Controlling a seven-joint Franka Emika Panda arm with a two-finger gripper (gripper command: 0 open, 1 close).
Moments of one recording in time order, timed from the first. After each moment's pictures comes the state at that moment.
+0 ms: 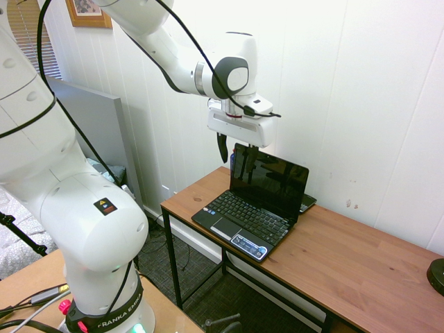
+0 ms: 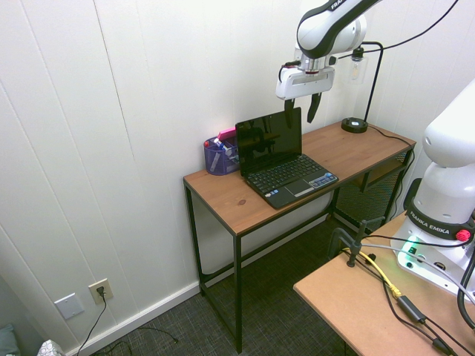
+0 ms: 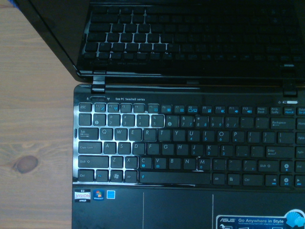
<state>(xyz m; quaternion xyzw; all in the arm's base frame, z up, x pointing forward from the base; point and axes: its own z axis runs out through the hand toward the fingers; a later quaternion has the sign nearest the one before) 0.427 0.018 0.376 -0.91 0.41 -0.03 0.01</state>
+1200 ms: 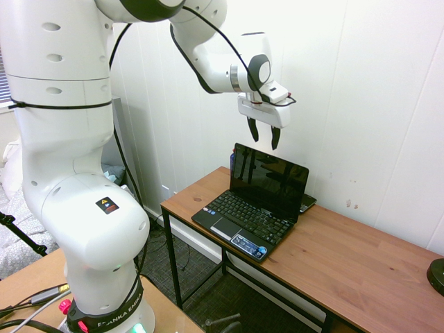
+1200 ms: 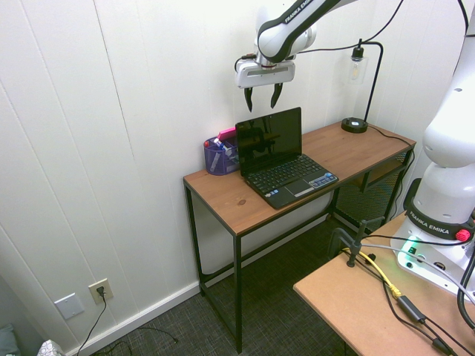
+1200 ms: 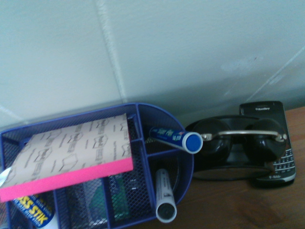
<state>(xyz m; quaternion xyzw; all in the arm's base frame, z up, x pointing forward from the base) 0.585 0.040 0.373 -0.86 0.50 -0.12 0.01</state>
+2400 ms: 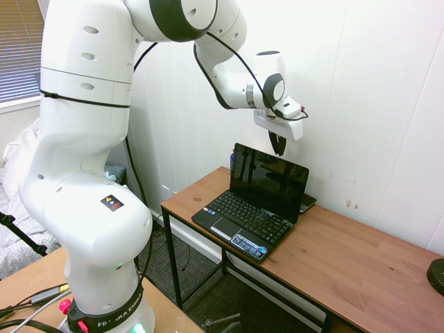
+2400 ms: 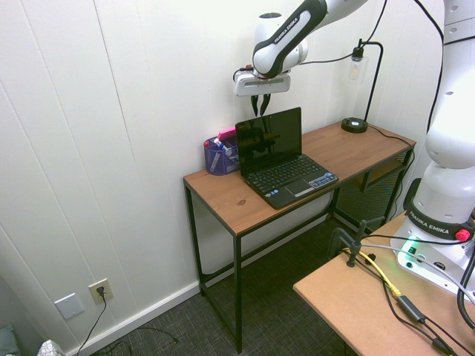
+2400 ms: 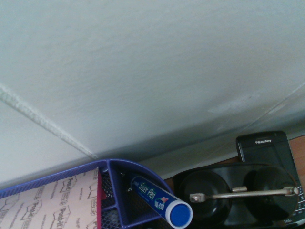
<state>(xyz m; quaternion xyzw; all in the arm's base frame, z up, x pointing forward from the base) 0.622 0.015 0.333 -0.84 0.53 -0.14 0.02</state>
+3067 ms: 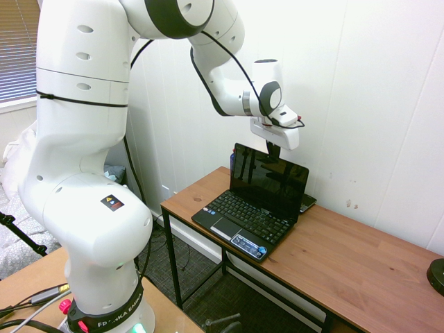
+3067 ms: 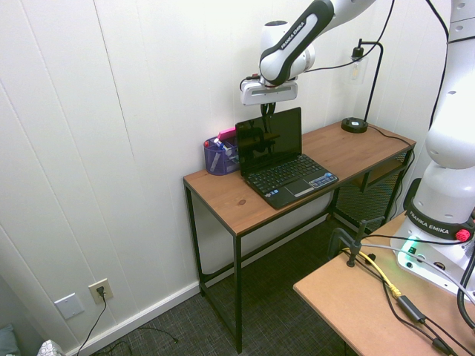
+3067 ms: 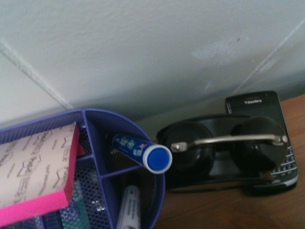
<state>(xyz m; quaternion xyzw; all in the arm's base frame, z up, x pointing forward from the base) 0.586 0.013 0.315 -0.84 0.53 -0.11 0.01</state>
